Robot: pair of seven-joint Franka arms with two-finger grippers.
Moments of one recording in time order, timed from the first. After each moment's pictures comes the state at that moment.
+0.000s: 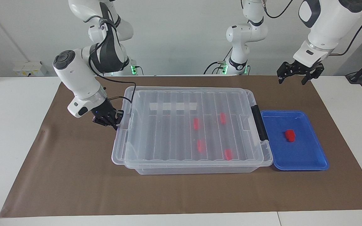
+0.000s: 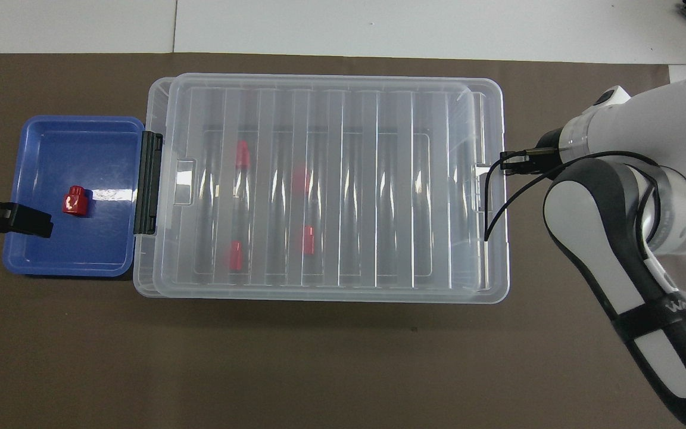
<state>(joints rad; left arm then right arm) 0.04 -0.09 -0.09 -1.72 0.04 1.56 0.12 0.19 0.17 -0.09 -1.81 0.25 2.09 -0.03</state>
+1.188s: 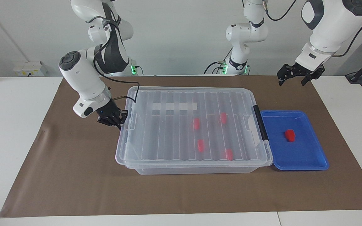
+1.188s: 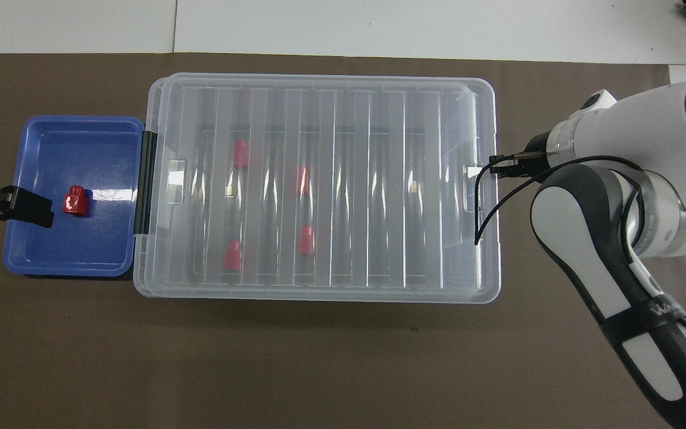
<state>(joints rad) -0.06 -0.02 0.01 -1.62 0.04 1.50 0.07 0.22 0.17 -0.09 -1.82 0.25 2.11 -0.03</state>
